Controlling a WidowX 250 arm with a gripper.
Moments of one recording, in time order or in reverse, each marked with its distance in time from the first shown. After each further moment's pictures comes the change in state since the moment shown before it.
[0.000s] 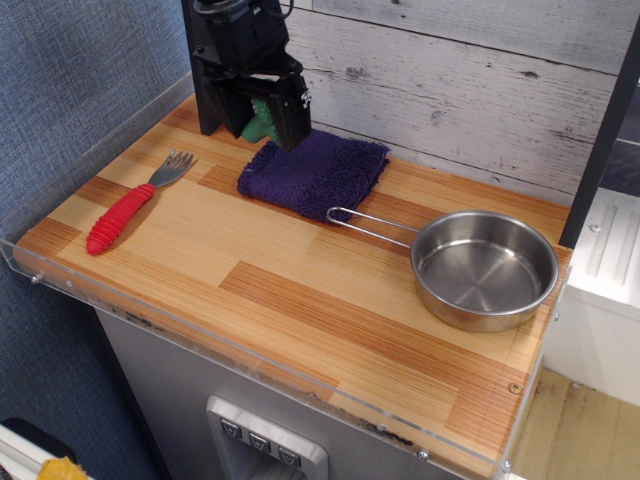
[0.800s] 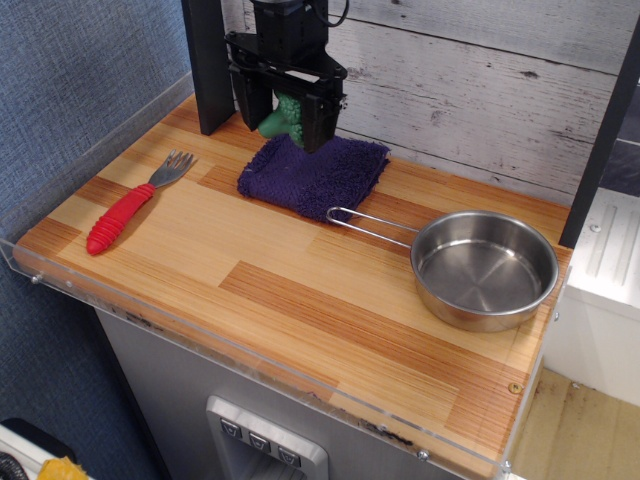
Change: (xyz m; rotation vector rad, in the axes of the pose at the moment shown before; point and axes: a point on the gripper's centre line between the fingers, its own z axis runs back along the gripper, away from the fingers) arm 0.010 -0.017 0.004 0.153 0.081 0.000
